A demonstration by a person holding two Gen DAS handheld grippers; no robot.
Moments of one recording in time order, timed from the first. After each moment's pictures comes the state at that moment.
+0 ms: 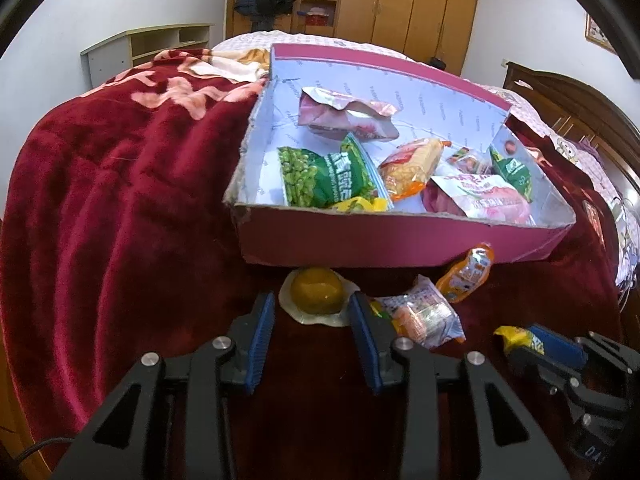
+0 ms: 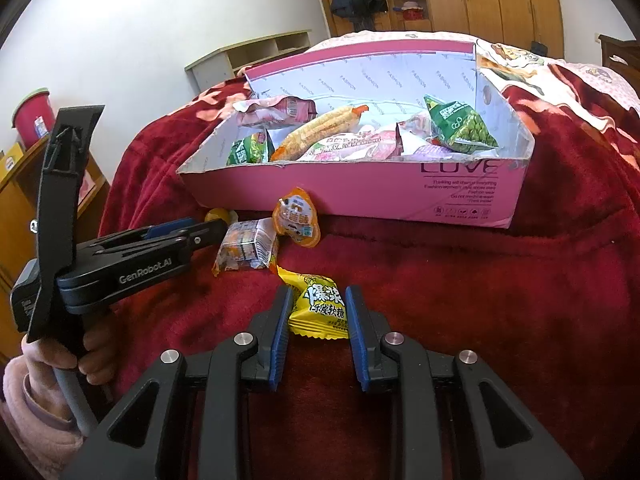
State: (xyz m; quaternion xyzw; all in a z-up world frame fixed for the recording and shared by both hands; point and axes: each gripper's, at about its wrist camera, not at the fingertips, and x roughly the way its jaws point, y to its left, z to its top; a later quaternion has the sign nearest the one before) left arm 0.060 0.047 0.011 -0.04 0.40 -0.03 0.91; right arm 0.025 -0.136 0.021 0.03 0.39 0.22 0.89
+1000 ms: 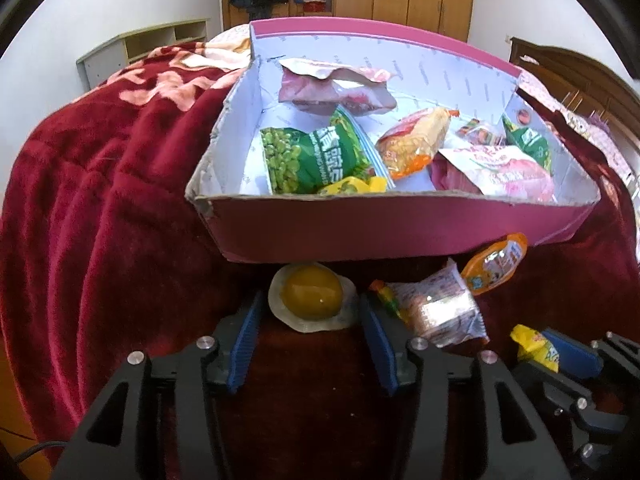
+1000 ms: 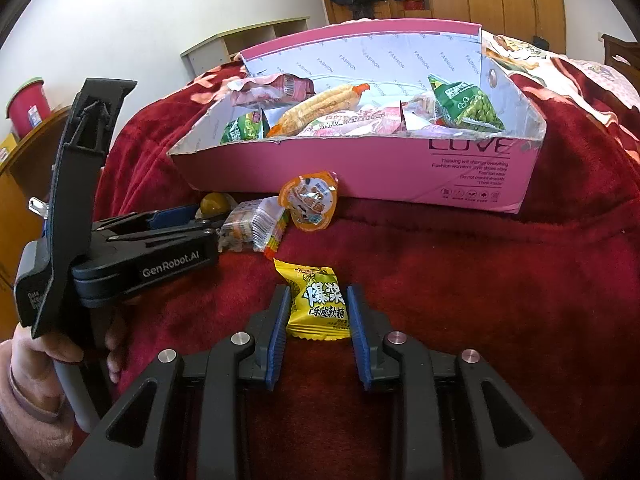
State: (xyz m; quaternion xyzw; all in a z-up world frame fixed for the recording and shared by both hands) left arm 0.066 0.026 -0.004 0.00 0.42 -0.01 0.91; right arm 0.030 -0.129 0.009 0.02 0.41 0.21 0.89
